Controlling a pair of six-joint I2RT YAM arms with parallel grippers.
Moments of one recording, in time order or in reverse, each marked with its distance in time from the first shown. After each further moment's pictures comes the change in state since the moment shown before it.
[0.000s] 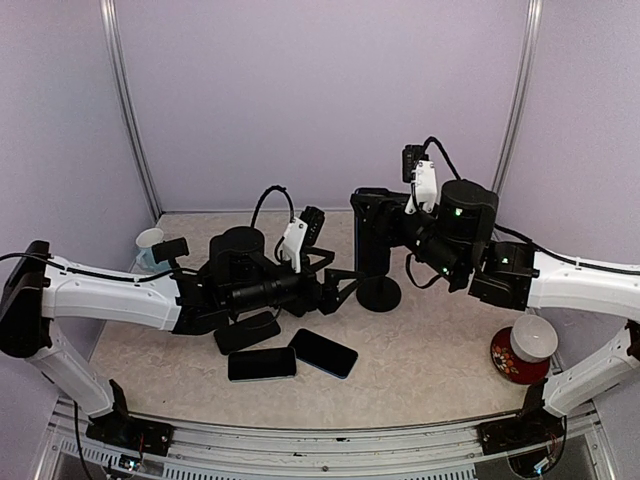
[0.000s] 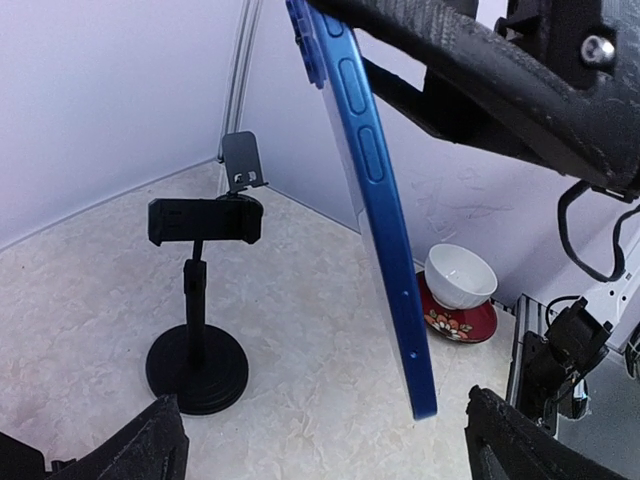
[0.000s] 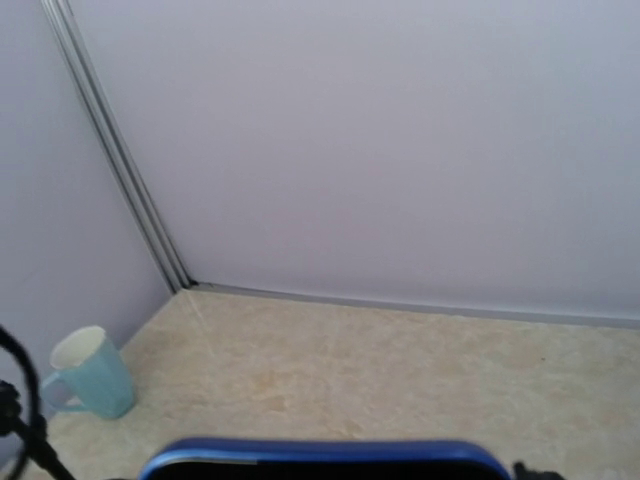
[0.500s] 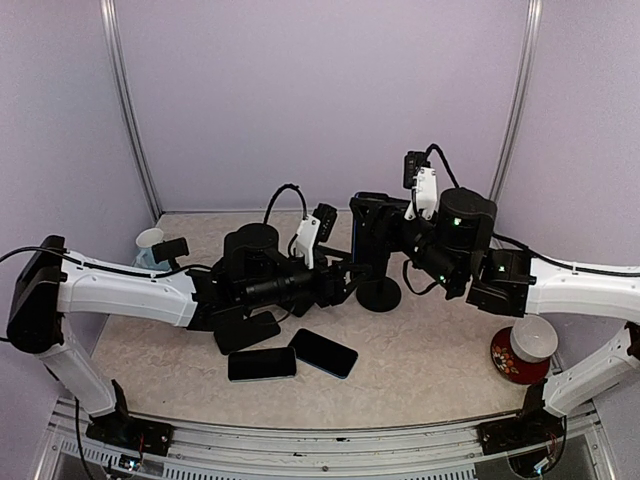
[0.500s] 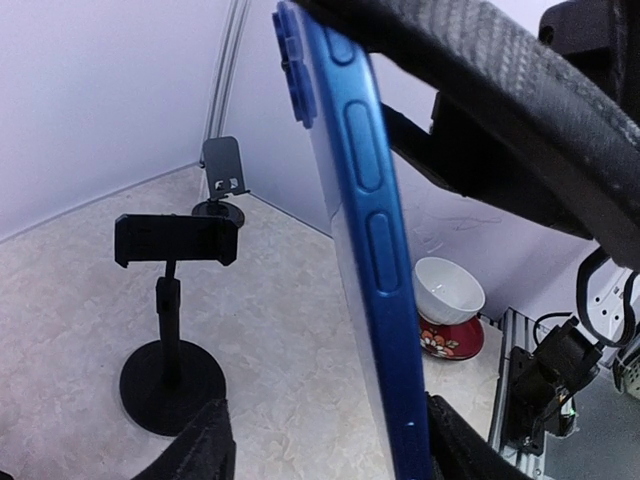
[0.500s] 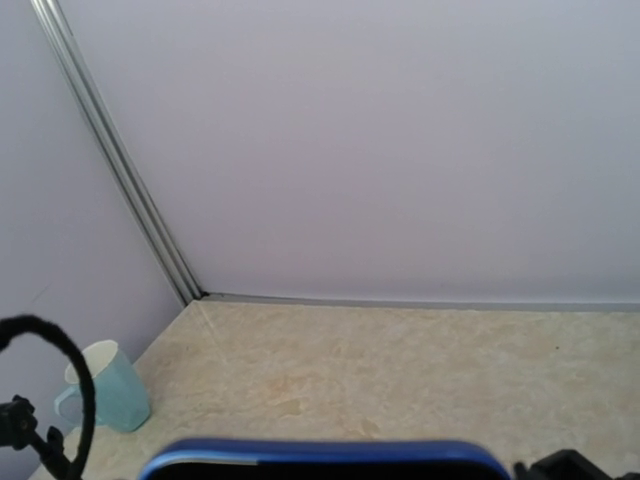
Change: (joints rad) left arm 0.000 0.091 0.074 0.039 0.026 -0.032; right arm 0.028 0.000 -0.038 0.056 0.035 0.051
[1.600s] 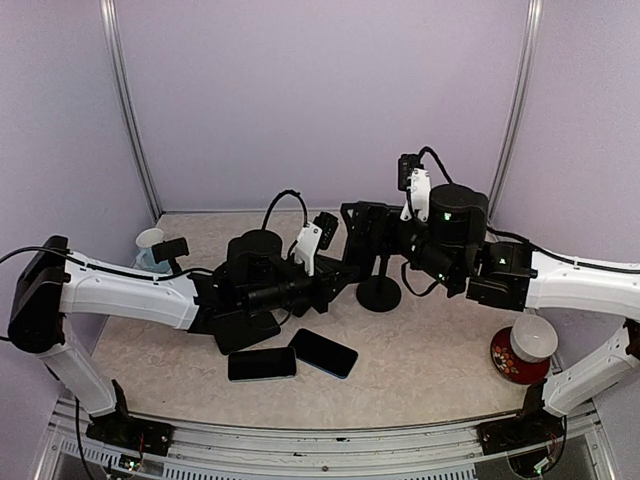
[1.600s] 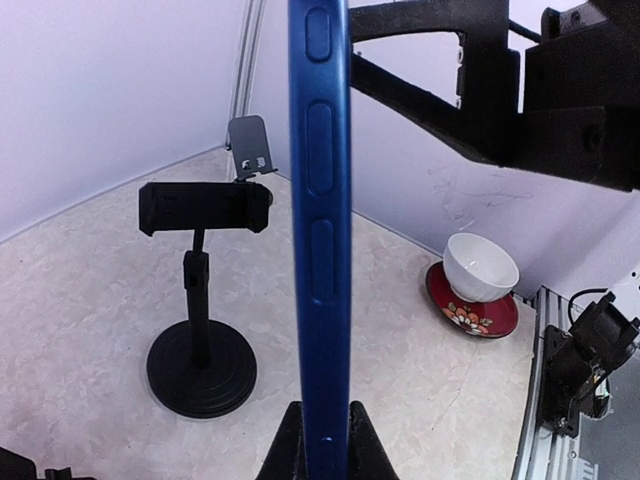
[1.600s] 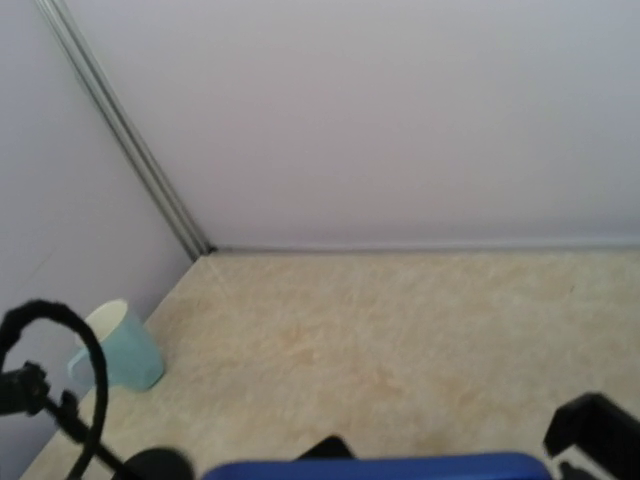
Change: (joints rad) left arm -0.001 0.013 -0.016 -0.025 -0.049 0.039; right arm 0.006 0.014 0.049 -0.132 -0.030 0.084
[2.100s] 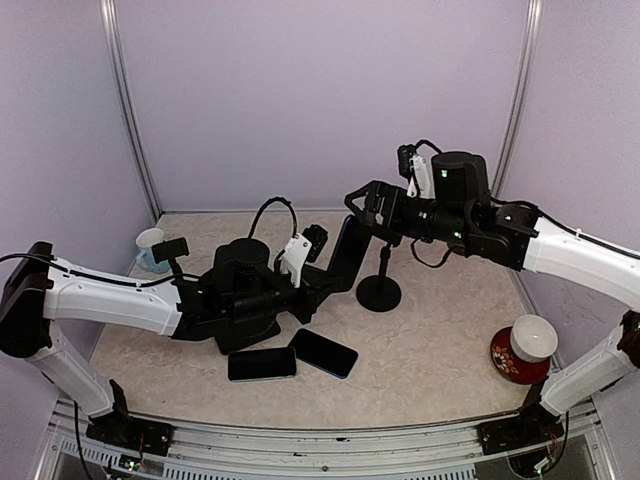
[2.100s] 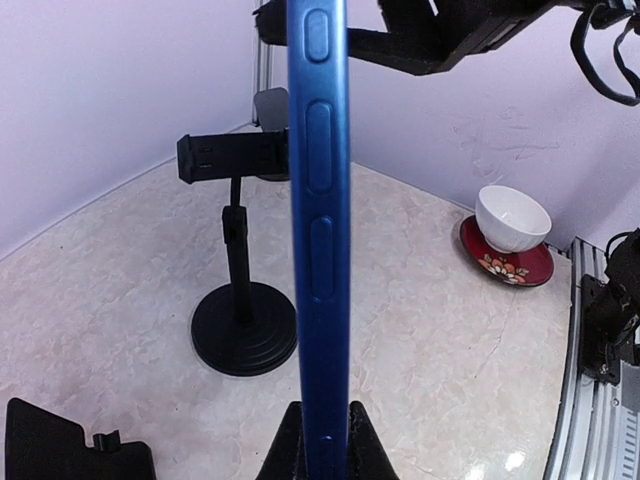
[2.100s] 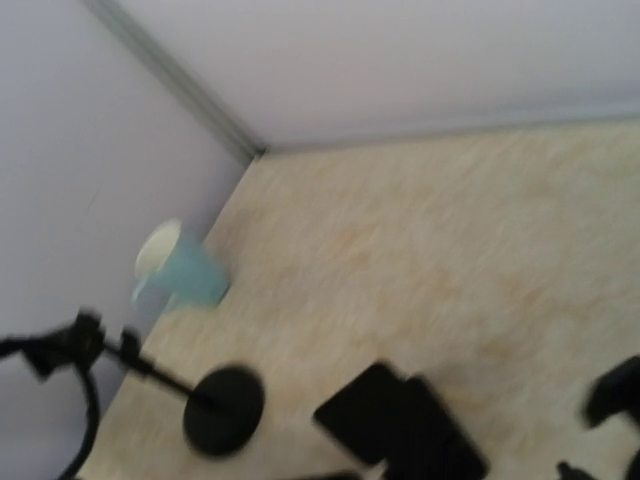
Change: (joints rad) left arm -0.002 -0.094 -0.099 -0.062 -0.050 0.124; right arm -0.219 0.047 0.160 -0.275 -0.411 0.198
